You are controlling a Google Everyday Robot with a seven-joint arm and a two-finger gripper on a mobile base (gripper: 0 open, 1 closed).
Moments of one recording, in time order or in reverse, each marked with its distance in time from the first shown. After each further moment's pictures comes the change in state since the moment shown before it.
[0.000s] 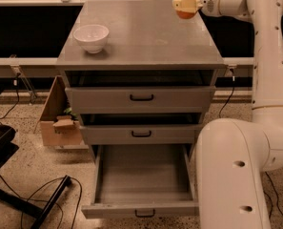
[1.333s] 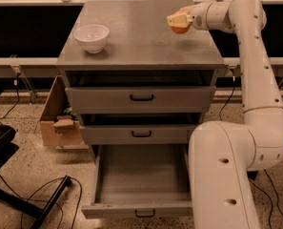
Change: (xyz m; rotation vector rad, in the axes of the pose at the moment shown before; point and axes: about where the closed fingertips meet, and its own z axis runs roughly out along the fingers) arm 0.064 -0.005 0.041 0.029 0.099 0.050
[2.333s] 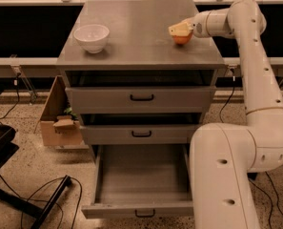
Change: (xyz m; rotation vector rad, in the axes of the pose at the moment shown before) arm 0.042 0.000 0.002 -0.007 0.110 0.092
